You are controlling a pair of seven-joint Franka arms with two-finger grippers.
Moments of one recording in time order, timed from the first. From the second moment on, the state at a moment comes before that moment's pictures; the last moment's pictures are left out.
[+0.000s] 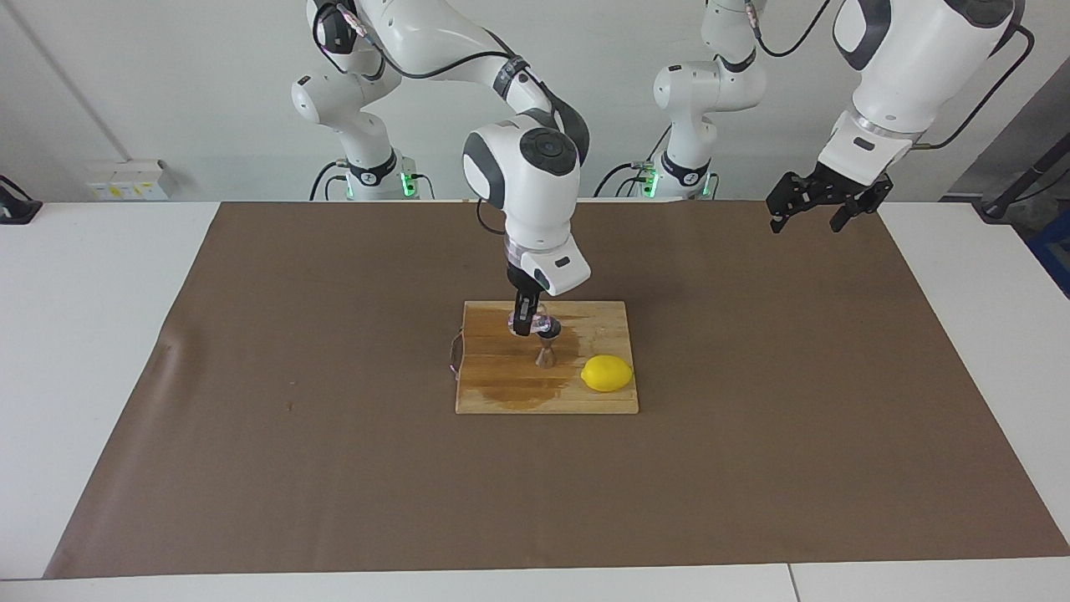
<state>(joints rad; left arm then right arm) -0.02 -0.01 -0.09 -1.60 -0.01 1.54 -0.06 0.78 0.48 -0.23 -1.39 -0.02 1.86 -0.77</state>
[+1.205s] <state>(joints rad) -0.02 -0.01 -0.09 -1.60 -0.01 1.54 -0.06 0.81 0.49 -0.26 -1.39 -0.02 1.86 -0.76</state>
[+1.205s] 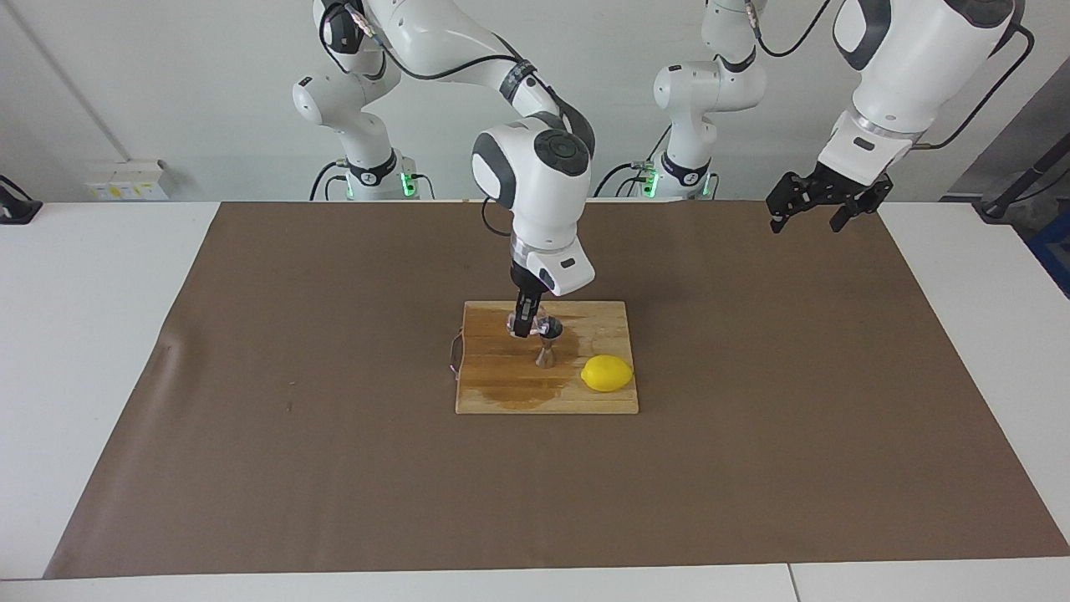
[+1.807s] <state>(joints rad) -0.02 -0.01 -0.09 -1.60 -0.01 1.54 -0.06 0.81 0.49 -0.29 -1.38 -0.01 1.86 -0.75</state>
